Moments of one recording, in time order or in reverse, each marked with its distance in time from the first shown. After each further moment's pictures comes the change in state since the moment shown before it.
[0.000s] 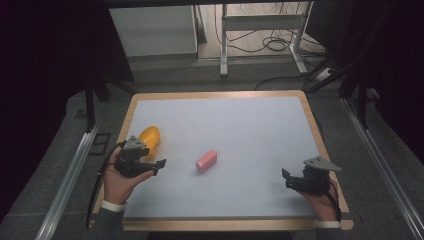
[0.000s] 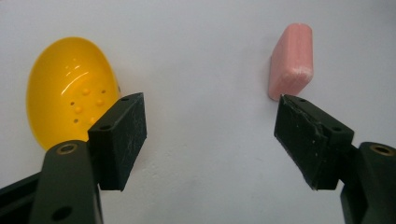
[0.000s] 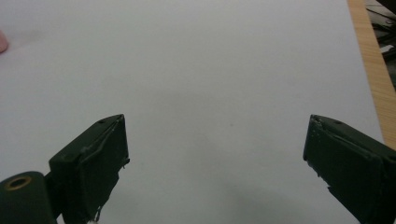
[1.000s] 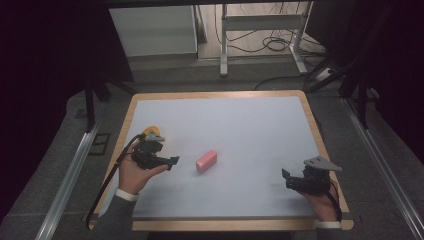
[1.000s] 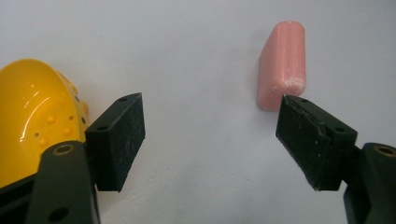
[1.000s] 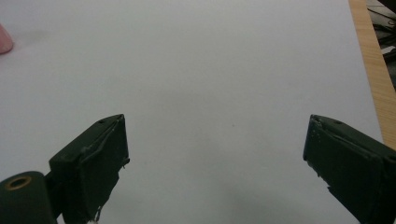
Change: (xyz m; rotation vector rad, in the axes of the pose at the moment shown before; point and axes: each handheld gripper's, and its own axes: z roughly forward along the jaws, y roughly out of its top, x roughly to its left) left arm -0.014 0.030 0.029 0.085 -0.029 0.067; right arm 0.001 0.001 -0.002 0.001 0.008 -0.011
